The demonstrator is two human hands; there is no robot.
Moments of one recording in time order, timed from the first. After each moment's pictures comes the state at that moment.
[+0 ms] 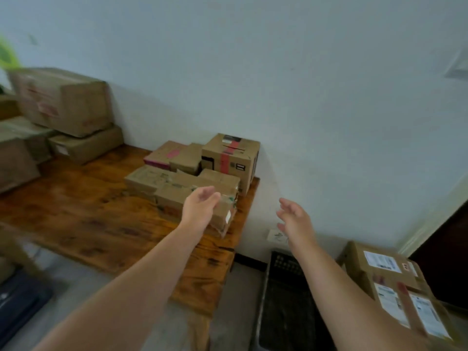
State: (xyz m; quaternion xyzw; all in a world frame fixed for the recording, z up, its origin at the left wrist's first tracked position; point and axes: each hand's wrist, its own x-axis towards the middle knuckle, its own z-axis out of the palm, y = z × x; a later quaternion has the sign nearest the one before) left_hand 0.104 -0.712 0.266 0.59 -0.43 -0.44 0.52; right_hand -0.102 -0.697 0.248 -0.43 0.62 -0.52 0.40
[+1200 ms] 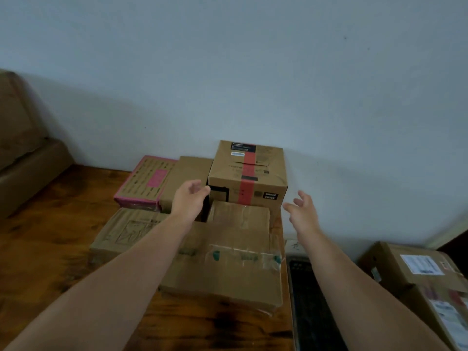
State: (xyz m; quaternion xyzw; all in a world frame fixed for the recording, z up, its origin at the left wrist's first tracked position) left_hand 0.212 -1.017 0.225 0.62 -0.52 -0.43 0.40; right_hand -0.027 -0.963 0.203 -0.30 0.74 -0.50 0.34
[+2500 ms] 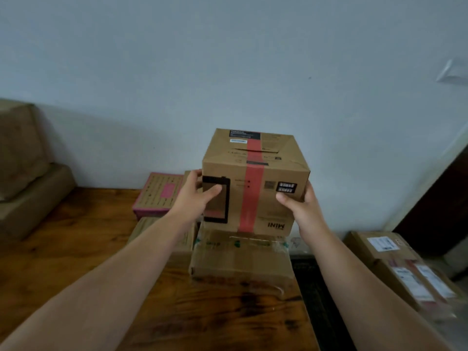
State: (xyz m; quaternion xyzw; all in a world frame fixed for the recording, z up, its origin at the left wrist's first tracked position) left_hand 0.292 -0.954 0.299 0.41 -0.60 -0.54 0.42; right_hand 0.065 -0.863 0.288 -0.39 0.60 -0.63 0.29
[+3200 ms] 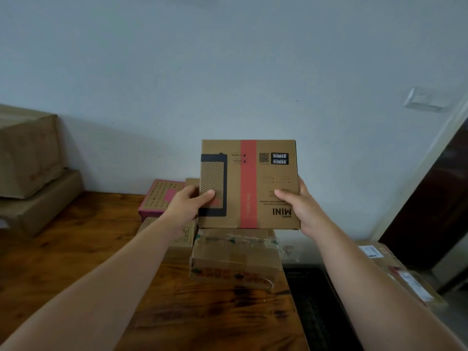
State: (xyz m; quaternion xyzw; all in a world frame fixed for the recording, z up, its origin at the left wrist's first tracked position) left_hand 0.333 -0.904 0.317 0.43 -0.59 -0.57 0.37; right_hand 0.088 -0.808 0.345 -0.40 0.60 -0.57 0.38
